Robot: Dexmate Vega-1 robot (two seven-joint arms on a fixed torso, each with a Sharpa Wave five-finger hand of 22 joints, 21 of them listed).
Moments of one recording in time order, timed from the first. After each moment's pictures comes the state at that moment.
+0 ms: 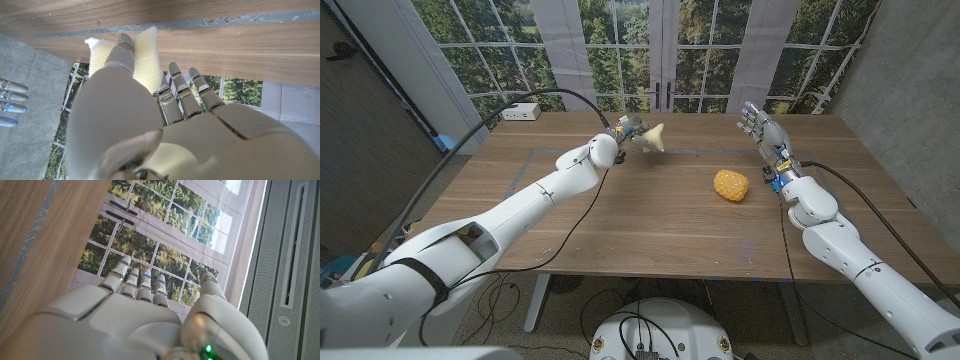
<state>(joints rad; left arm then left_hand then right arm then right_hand) 0.46 0.49 0.78 -1.49 0.24 0.37 0.05 1.14 0.03 0.29 -0.16 0.19 0.89 -0.09 0.39 0.20 0.98 -0.10 0.38 0.35 0.63 -0.06 0.27 0.20 0.31 0.07 0.30 0.21 -1.00 -0.61 -0.29 -1.57 0.56 0.41 -0.04 0.31 0.13 0.27 -0.13 0.18 0.14 -0.04 0.19 0.18 0.18 0.08 0.20 0.18 0.10 0.08 0.20 0.18 0.26 0.06 0.20 0.17</state>
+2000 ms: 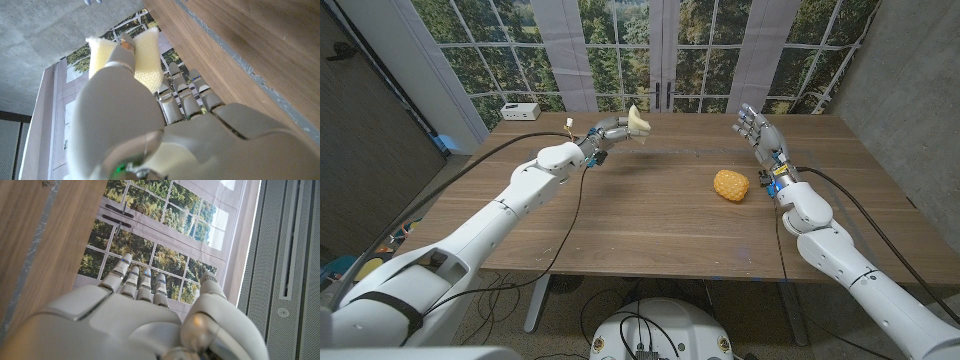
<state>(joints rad) 0.62 0.55 0.51 -1.43 -0.53 0.02 -0.18 1.14 0.03 0.27 -0.16 0.19 0.89 -0.09 0.40 0.20 0.97 -0.11 0.38 0.38 0.64 -0.06 0.25 0.20 0.31 0.10 0.31 0.21 -1.04 -0.59 -0.29 -1.61 0.57 0.42 -0.07 0.33 0.12 0.27 -0.13 0.18 0.17 -0.03 0.19 0.18 0.20 0.09 0.20 0.18 0.14 0.08 0.20 0.18 0.30 0.08 0.21 0.17</state>
